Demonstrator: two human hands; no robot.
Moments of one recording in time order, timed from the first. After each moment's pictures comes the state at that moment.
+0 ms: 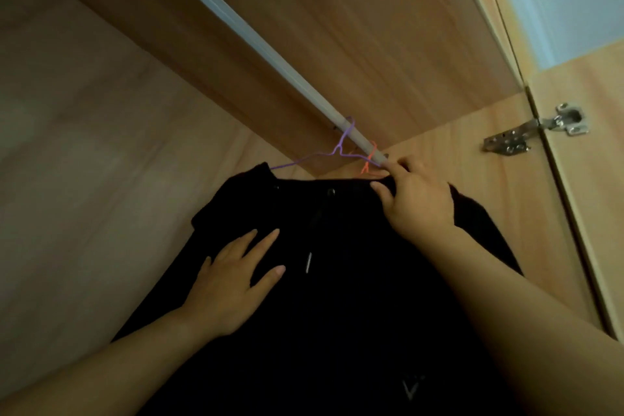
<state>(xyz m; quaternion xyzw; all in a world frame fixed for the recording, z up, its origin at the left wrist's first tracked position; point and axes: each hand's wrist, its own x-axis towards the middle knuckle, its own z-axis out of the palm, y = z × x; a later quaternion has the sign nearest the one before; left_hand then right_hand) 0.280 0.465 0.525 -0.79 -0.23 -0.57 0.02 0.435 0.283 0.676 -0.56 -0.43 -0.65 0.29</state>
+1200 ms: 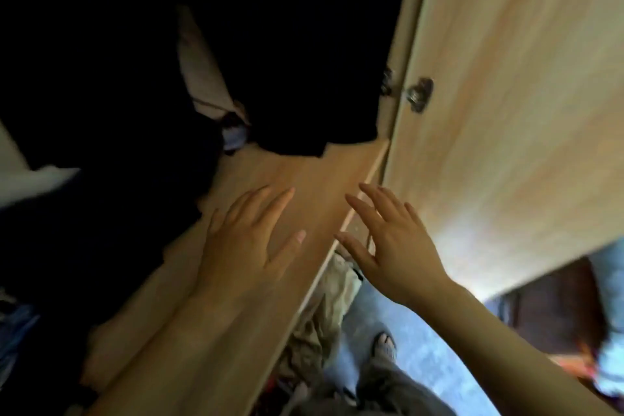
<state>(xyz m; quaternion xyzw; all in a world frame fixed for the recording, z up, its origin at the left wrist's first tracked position) 0.143 0.235 -0.027 -0.98 -0.13 -0.11 -0.12 0.251 0.049 -0.050 -0.89 -0.39 -0.02 0.23</state>
